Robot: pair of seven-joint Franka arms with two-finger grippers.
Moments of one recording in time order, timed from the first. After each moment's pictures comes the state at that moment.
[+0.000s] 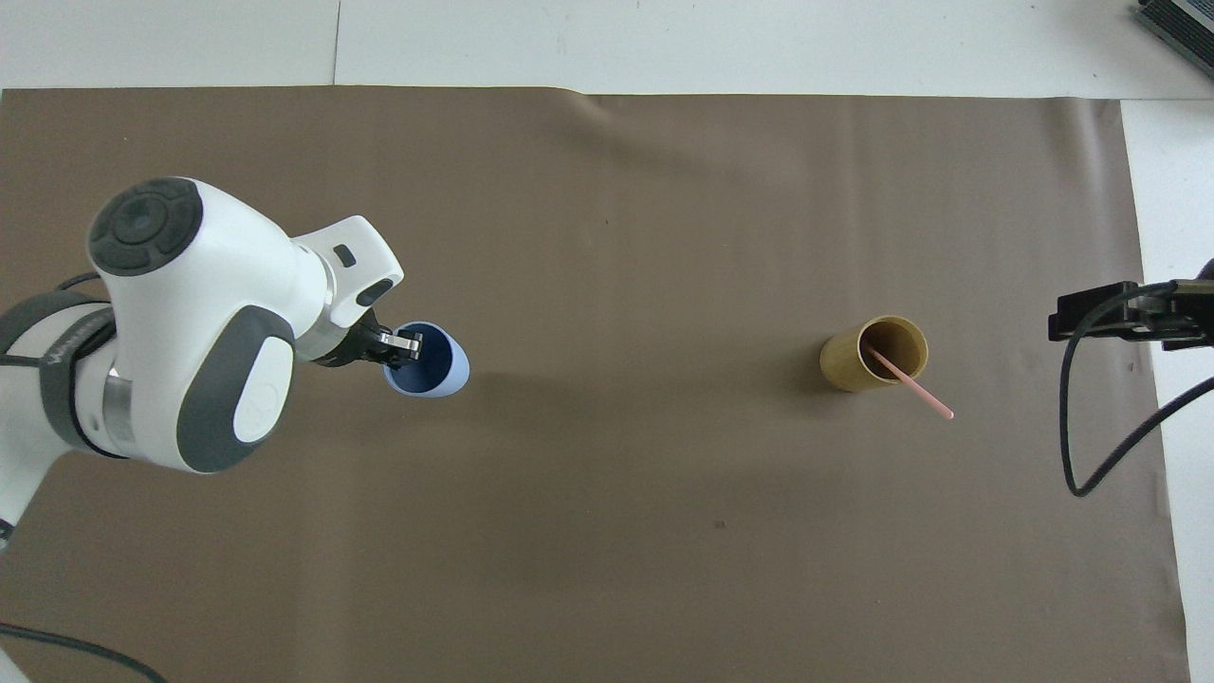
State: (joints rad) left arm -0.34 0.10 -0.04 -1.91 -0.15 1.96 -0.10; right arm 0.11 -0.07 -0.11 -1.63 -0.01 1.59 0.09
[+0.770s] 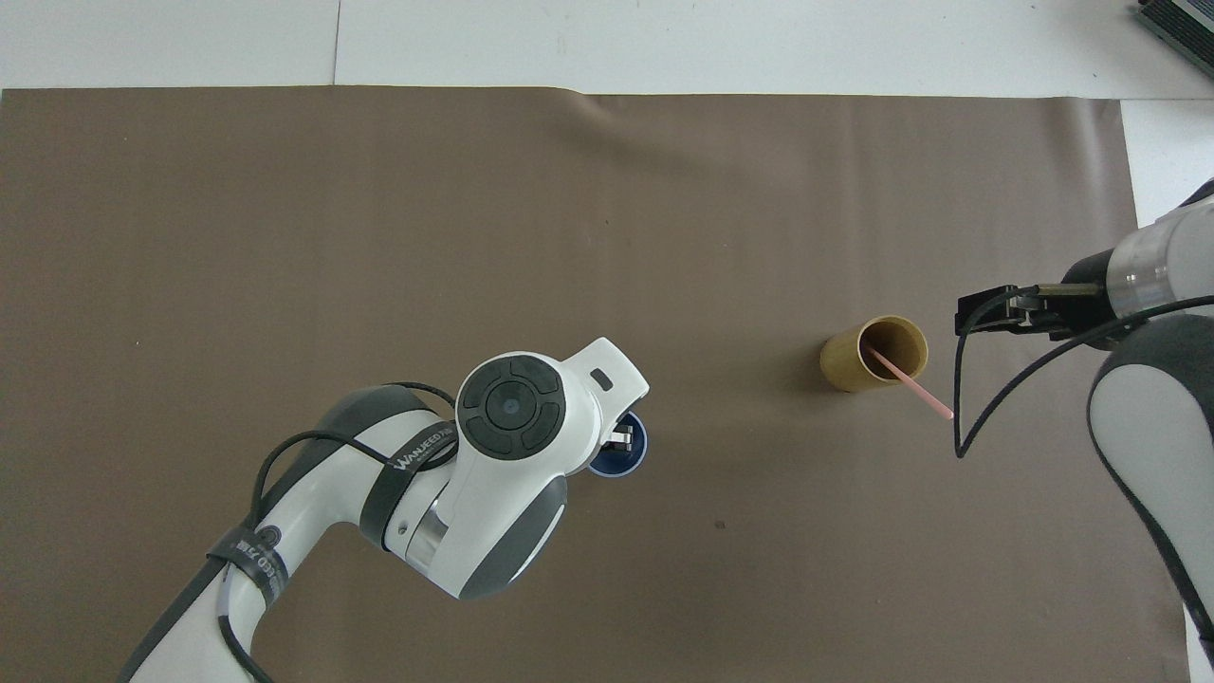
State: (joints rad) left arm -0.70 0.17 -0.04 -1.99 -0.14 2.19 -0.52; right arm 0.12 -0.02 -0.10 -1.82 0.04 1.80 0.07
